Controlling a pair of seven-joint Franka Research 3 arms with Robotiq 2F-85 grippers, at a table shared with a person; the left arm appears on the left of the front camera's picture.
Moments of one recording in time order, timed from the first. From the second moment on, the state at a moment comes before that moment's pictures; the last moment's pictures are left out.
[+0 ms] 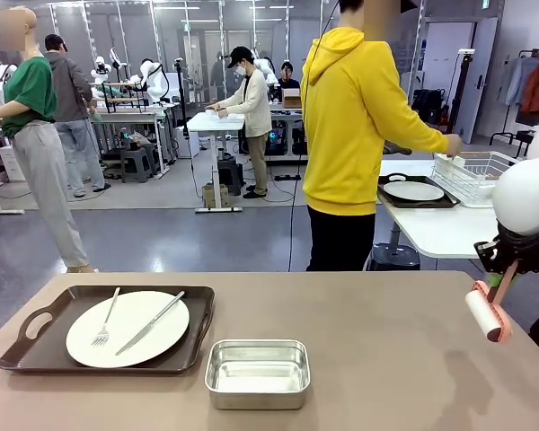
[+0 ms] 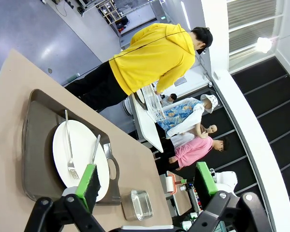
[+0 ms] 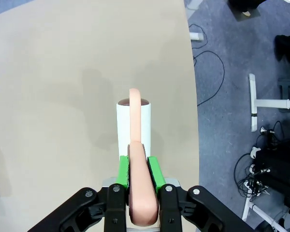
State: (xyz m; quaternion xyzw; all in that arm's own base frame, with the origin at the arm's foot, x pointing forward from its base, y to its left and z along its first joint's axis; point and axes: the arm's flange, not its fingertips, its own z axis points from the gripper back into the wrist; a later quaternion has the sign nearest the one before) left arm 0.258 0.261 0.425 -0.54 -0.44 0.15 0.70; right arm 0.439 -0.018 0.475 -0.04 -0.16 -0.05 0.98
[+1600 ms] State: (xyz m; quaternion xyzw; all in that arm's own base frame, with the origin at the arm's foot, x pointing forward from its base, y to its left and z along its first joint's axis) left arm 0.258 0.261 0.425 -0.54 -0.44 0.15 0.70; right arm 0.353 0.388 0.516 -0.03 -0.12 0.66 0.74
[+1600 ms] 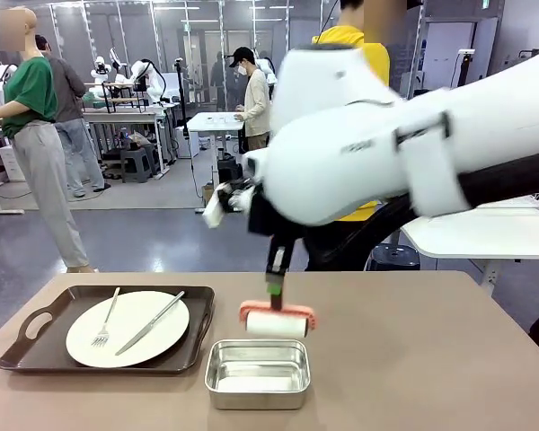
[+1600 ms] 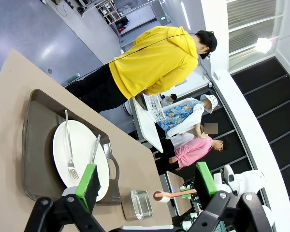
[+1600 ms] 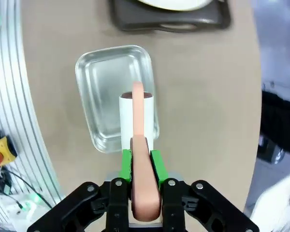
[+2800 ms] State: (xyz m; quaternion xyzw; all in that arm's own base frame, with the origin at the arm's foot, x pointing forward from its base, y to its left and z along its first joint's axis) left arm 0.258 0.261 0.425 -0.54 -0.44 0.15 0.70; right arm 0.384 0.415 0.476 0.00 -0.09 0.70 0.70
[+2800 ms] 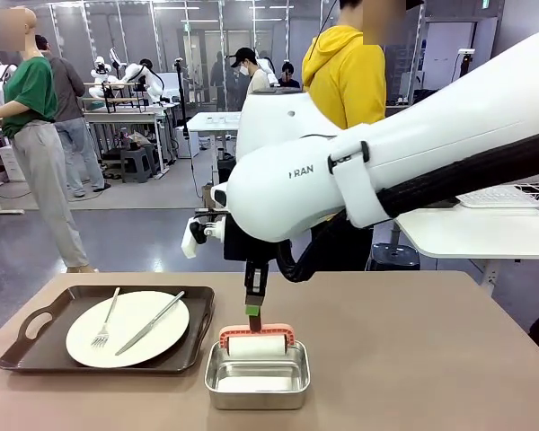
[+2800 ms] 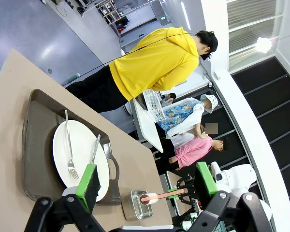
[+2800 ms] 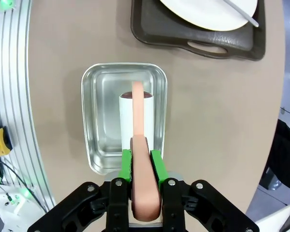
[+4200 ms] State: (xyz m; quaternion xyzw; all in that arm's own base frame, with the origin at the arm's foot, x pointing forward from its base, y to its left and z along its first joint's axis) left arm 0.258 0.261 0.425 -0.54 -0.44 0.15 0.70; right arm 0.462 0.407 0.411 0.07 -0.03 0.72 0.69
